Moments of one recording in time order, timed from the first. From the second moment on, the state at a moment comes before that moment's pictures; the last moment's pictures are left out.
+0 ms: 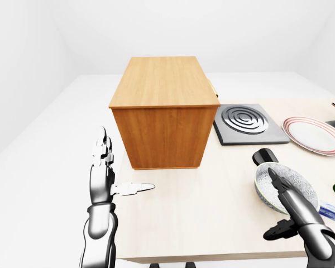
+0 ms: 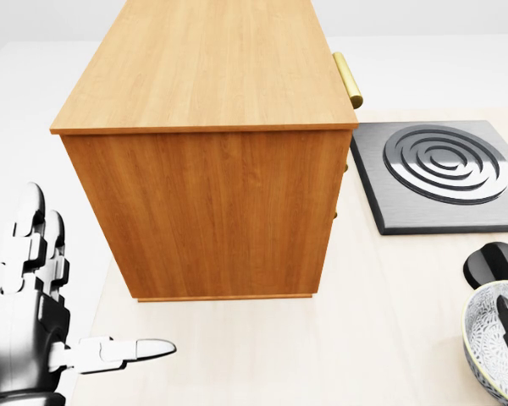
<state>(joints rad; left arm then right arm) 0.16 -0.01 0.03 -0.37 0.10 -0.09 0.05 0.29 -0.11 -0.55 -0.29 -0.86 -0.09 0.51</state>
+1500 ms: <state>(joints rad) 0.15 0.00 0.02 -0.35 0.10 -0.09 0.04 0.29 -0.12 -0.58 -0.33 -0.87 -0.09 0.56</state>
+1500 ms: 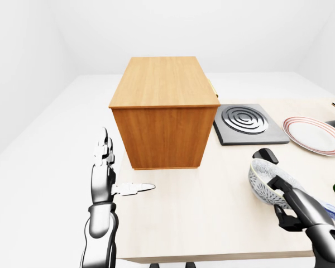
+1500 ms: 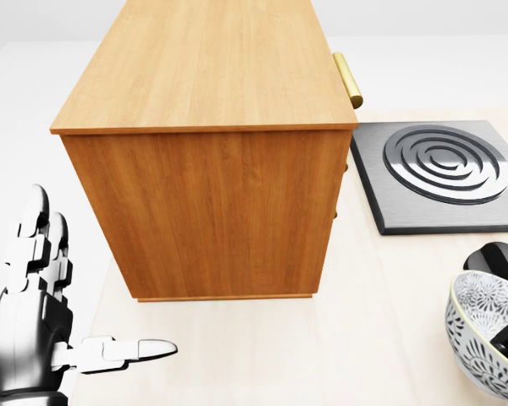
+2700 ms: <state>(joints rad) 0.14 0.00 0.02 -0.34 0.09 -0.09 0.04 -1.13 -0.62 -0.11 0.96 -0.96 -0.09 0.26</state>
